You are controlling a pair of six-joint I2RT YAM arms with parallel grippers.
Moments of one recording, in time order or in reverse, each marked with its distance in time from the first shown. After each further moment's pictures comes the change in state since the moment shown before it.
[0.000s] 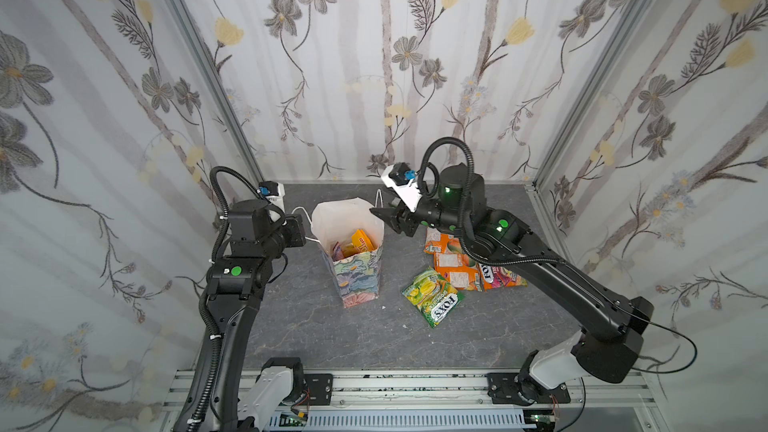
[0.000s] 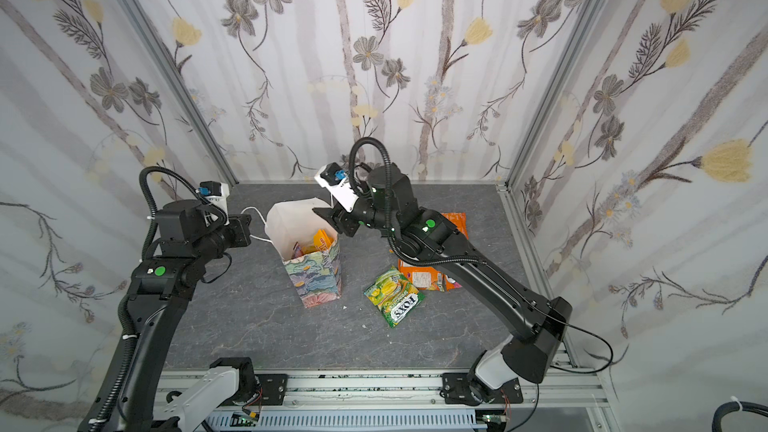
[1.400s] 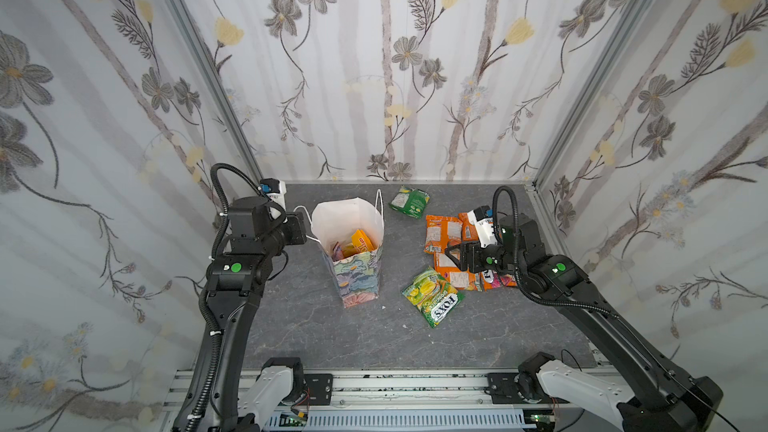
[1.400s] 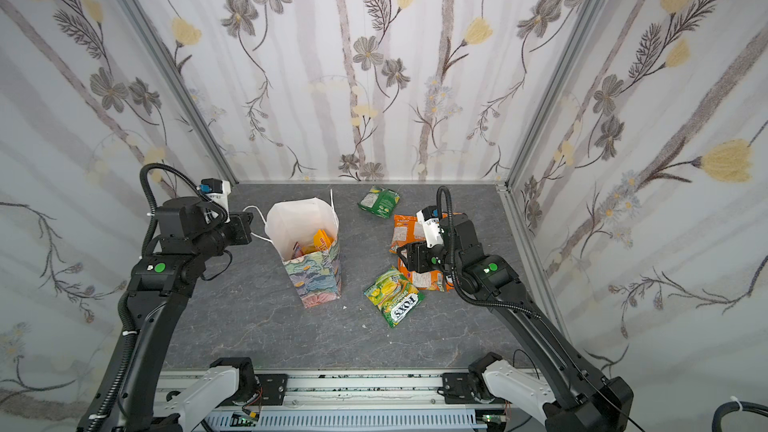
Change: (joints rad) left arm 0.000 0.016 0.020 -0.001 0.031 0.000; right arm -0.348 -0.424 -0.616 -0.311 -0.028 0.500
